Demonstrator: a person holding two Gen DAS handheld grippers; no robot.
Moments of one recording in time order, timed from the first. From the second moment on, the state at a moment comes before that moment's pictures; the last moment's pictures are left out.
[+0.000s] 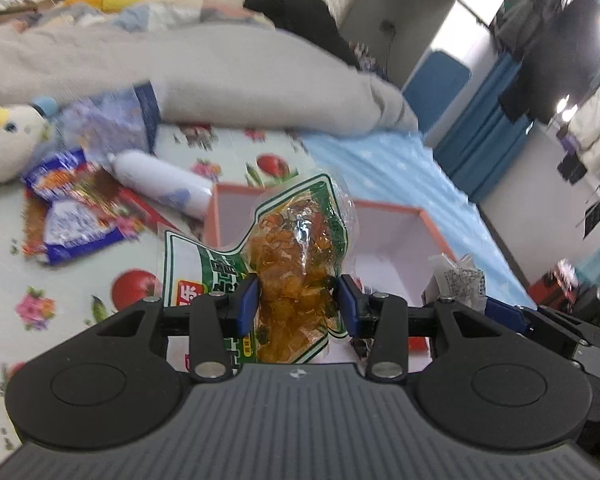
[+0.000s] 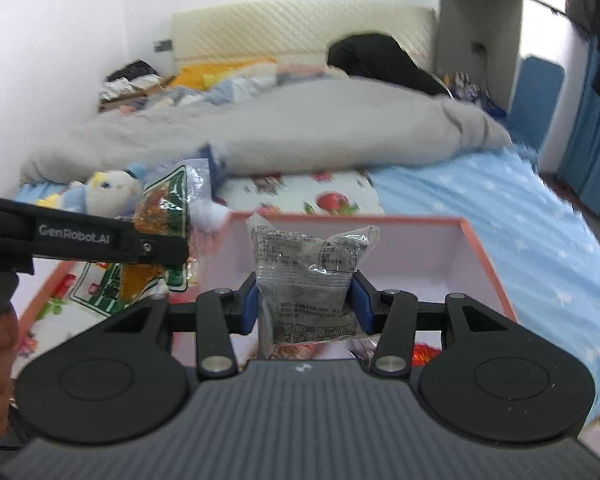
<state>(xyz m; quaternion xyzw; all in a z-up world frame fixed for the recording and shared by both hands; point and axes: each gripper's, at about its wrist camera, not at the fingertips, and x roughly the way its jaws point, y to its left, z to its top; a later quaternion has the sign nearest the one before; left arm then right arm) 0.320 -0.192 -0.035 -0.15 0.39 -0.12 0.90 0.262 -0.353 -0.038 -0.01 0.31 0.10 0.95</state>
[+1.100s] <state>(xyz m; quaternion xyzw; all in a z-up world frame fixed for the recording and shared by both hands) 0.365 -0.247 -0.095 -0.12 0.45 -0.18 0.87 0.299 -0.406 -0.097 0.03 0.40 0.06 0.91</state>
